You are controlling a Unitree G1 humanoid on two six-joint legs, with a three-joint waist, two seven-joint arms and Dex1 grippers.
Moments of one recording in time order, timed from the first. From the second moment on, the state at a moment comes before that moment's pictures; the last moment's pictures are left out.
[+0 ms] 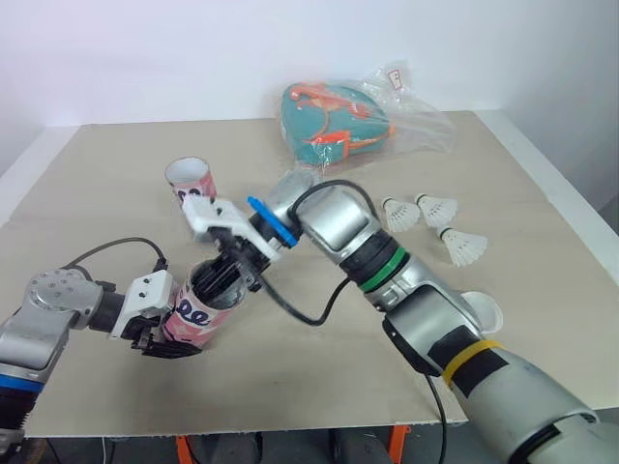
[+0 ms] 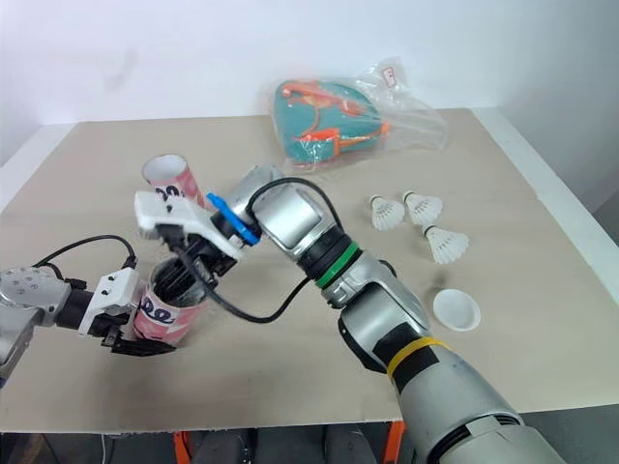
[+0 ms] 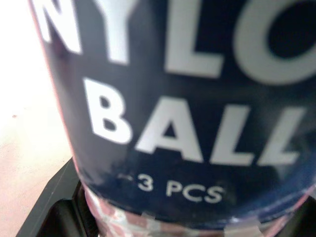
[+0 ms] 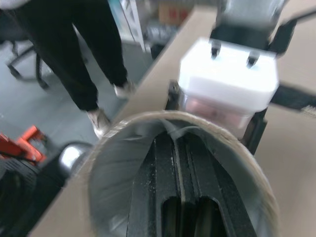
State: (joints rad) left arm -0.21 0.92 -0.01 -0.02 -0.25 0.22 -1.48; right arm -1.29 -0.11 0.53 0.42 0.19 0.57 1.54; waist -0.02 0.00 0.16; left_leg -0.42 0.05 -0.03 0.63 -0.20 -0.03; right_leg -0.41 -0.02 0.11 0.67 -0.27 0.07
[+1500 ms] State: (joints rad) left arm -0.29 0.42 -0.13 0.03 -0.35 0.08 -1.19; right arm -0.82 -0.99 0.43 0.28 0.05 0.33 1.57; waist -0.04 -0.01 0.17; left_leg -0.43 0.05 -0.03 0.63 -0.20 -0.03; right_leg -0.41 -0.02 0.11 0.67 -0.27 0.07
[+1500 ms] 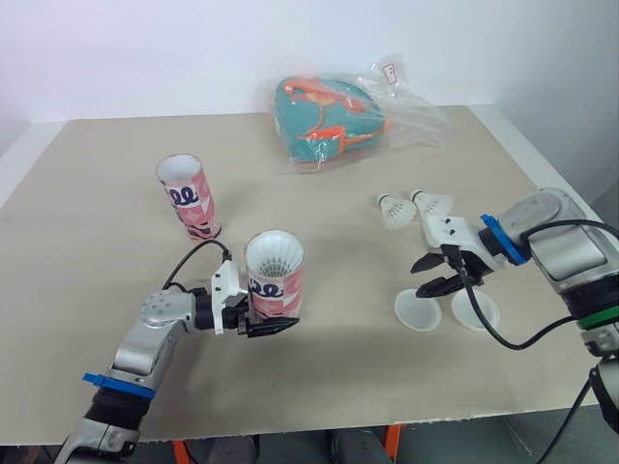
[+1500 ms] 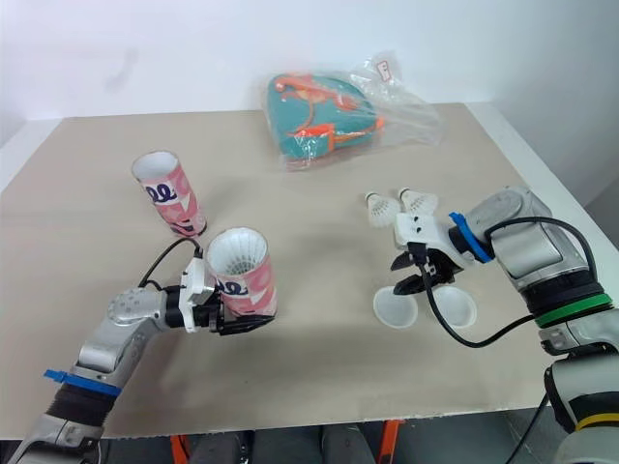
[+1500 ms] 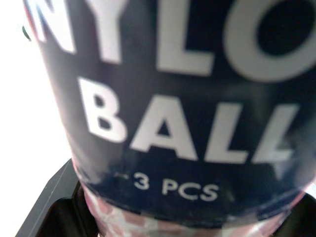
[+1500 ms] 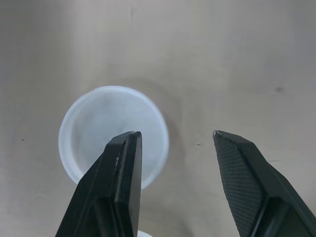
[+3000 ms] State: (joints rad) left arm -0.36 0.41 -0.21 0.16 -0.31 0.04 -1.23; right arm -1.21 -0.63 0.26 -0.01 0.44 0.74 1.50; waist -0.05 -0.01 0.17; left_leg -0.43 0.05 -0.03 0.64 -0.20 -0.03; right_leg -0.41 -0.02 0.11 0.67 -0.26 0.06
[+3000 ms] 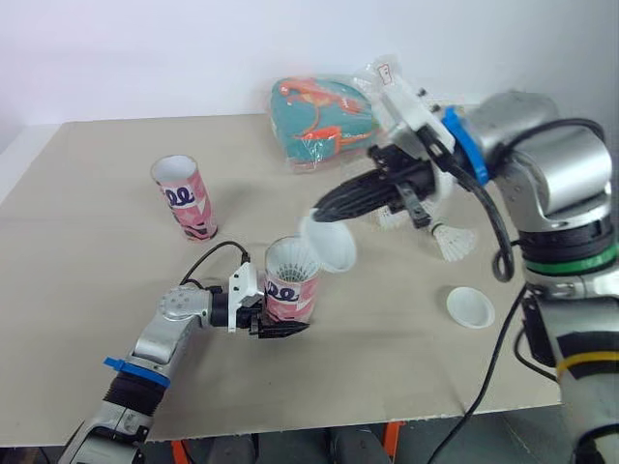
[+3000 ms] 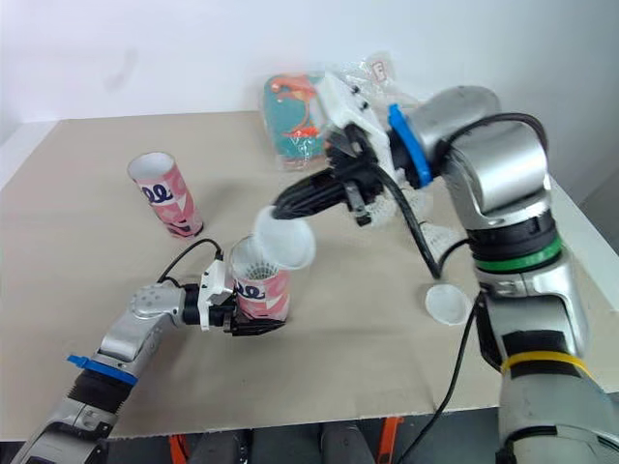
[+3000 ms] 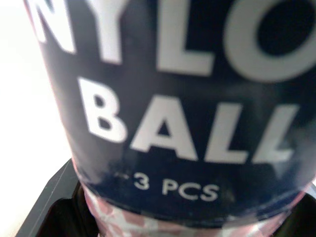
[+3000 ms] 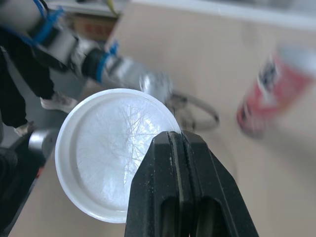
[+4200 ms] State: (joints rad) left arm -0.40 0.41 -0.21 0.24 -0.29 -0.04 -1.27; right arm -1.32 -0.51 0.51 0.12 0.15 0.43 1.56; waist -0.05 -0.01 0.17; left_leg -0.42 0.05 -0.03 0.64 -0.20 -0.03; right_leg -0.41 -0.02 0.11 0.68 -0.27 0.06
